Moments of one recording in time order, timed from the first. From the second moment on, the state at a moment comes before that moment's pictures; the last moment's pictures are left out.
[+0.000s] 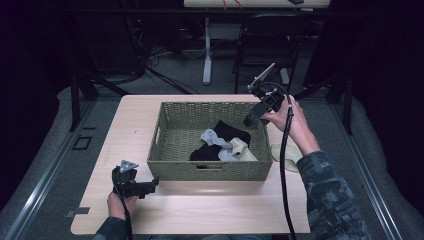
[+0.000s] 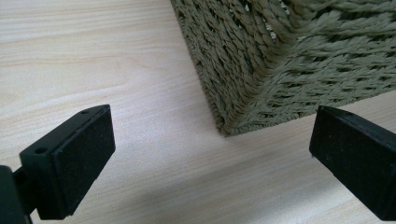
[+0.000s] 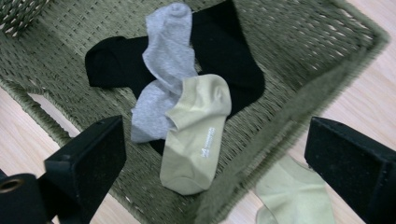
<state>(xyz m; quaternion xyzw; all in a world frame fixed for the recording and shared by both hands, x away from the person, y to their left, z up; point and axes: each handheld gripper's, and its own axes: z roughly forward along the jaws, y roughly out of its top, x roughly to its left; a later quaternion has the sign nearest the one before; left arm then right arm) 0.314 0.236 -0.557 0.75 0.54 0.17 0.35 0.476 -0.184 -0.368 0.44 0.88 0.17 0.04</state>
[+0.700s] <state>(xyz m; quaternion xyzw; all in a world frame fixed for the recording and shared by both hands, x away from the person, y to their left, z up) 0.313 0.236 -0.556 0.74 0.54 0.18 0.35 0.469 -0.140 -0.439 0.41 0.90 0.15 0.01</state>
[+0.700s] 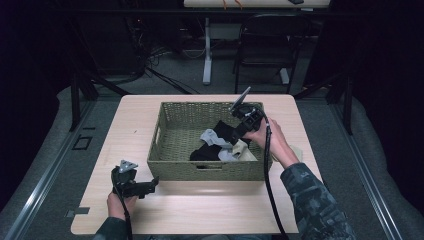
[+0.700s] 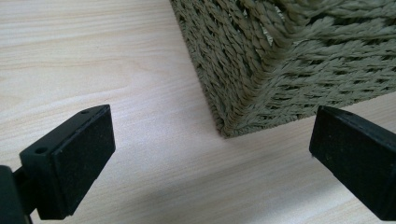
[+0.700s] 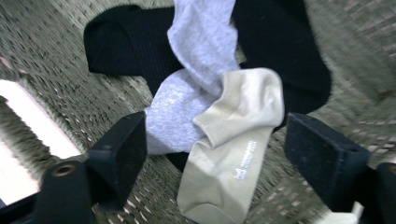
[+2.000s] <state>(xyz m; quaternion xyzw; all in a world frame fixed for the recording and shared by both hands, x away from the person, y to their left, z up) 0.314 0.229 -0.556 0.74 0.54 0.18 0.35 0.474 -0.136 -0.448 0.42 0.90 0.07 0.05</state>
